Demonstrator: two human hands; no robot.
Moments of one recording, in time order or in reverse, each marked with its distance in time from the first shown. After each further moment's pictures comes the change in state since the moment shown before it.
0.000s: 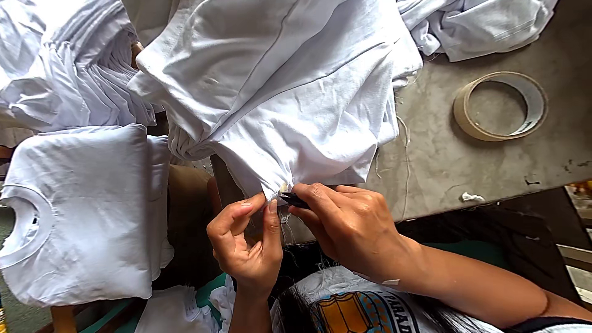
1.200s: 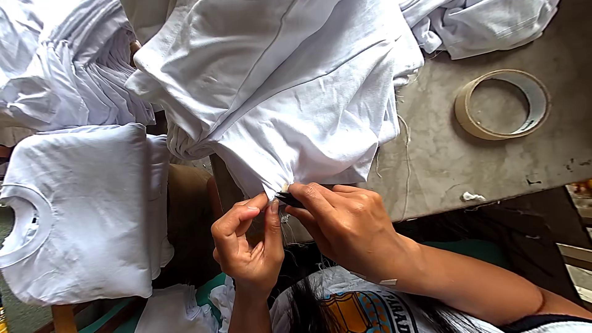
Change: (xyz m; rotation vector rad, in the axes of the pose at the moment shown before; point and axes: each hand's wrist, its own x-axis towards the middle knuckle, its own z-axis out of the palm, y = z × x) left_hand 0.000 0.000 -0.001 0.017 -0.021 0.029; right_hand 0.003 -0.003 0.001 -0.008 -0.016 0.001
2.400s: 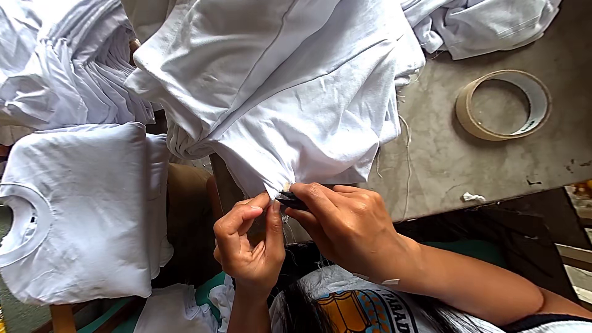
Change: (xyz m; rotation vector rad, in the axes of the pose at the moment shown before) left_hand 0.000 -0.001 0.000 -0.009 -0.013 0.012; right_hand -0.001 0.001 -0.001 0.033 0.001 0.005
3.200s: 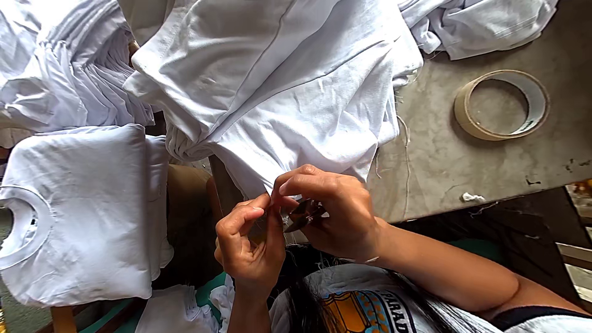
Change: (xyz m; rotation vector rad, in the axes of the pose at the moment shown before) left_hand 0.001 0.001 0.001 -0.025 -0.019 0.000; right_hand 0.020 0.009 0.016 0.487 0.205 -0.125
